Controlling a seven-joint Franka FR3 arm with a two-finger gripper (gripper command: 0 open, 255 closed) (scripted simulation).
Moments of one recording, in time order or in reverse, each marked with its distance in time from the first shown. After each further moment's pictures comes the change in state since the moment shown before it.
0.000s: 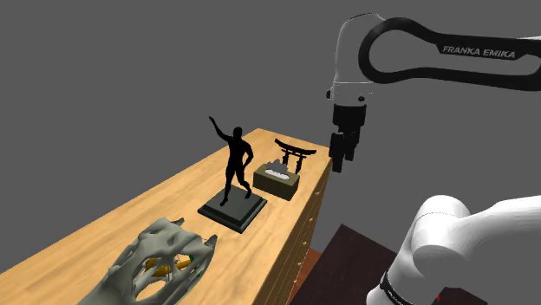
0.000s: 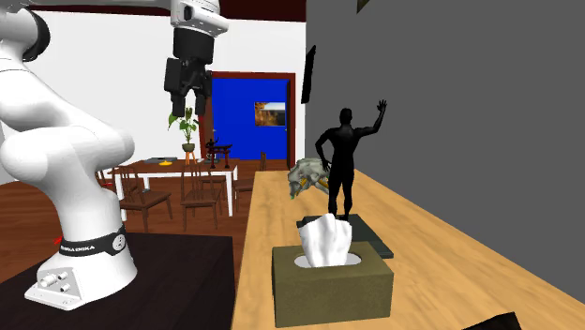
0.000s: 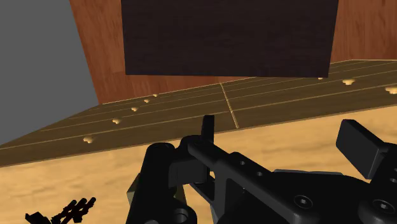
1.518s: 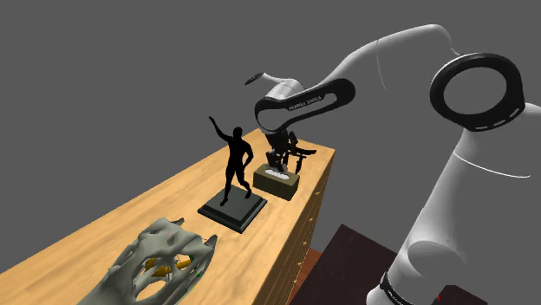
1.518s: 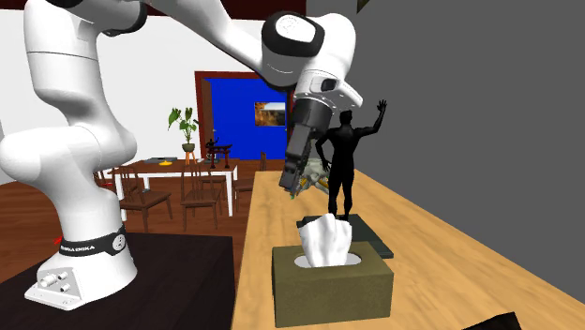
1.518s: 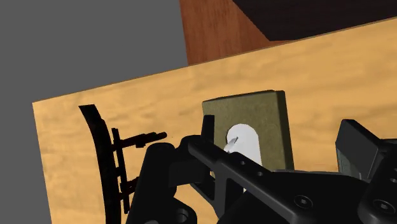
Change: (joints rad) arm -0.093 0.831 0.098 0.367 -0.428 0.309 0.178
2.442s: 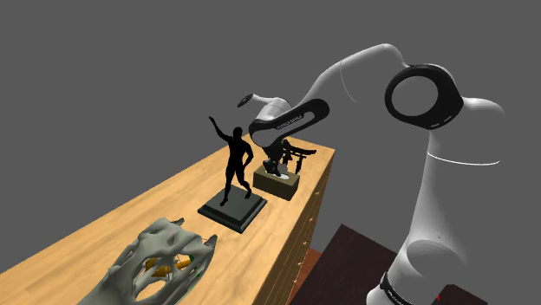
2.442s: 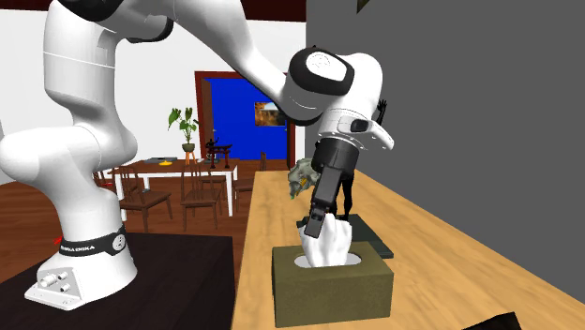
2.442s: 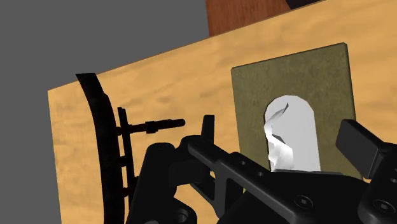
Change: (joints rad) arm -0.018 0.217 -0.032 0.099 -0.145 0.071 0.058
